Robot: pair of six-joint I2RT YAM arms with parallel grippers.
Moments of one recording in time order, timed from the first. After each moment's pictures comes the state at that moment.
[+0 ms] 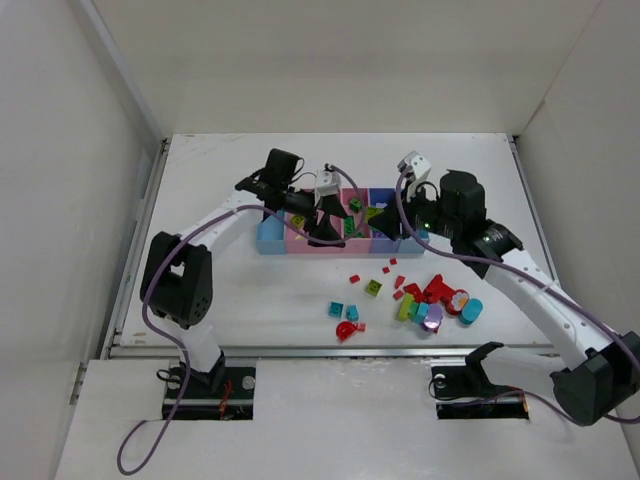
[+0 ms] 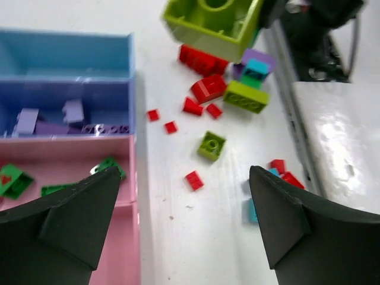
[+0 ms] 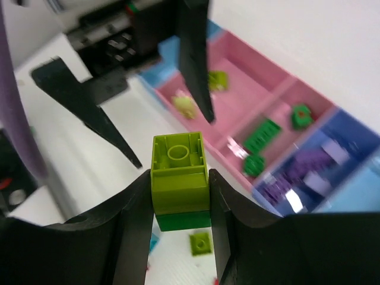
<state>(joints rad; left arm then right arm) -0.46 1.75 1.34 -0.40 1.13 0.57 0.48 1.14 1.02 -0.24 -0.38 0.06</state>
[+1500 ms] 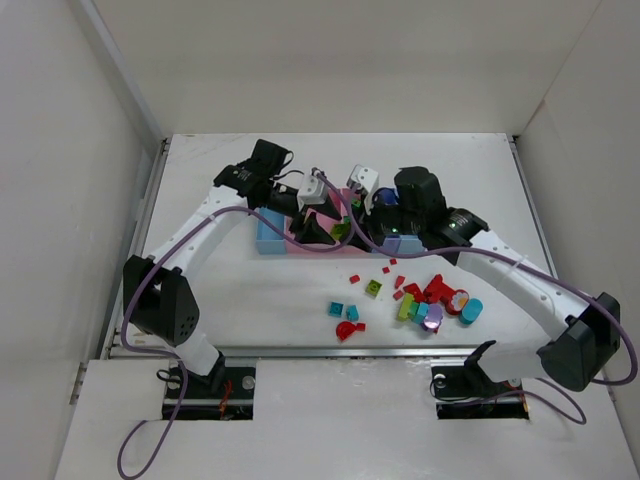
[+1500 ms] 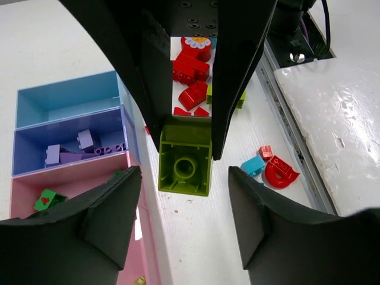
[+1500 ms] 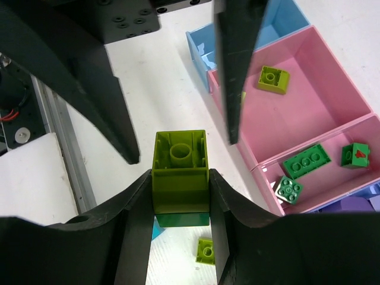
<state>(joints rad) -0.45 1.60 1.47 -0.84 1.21 0.99 0.66 1.32 1.19 -0.36 -0.48 -0.15</state>
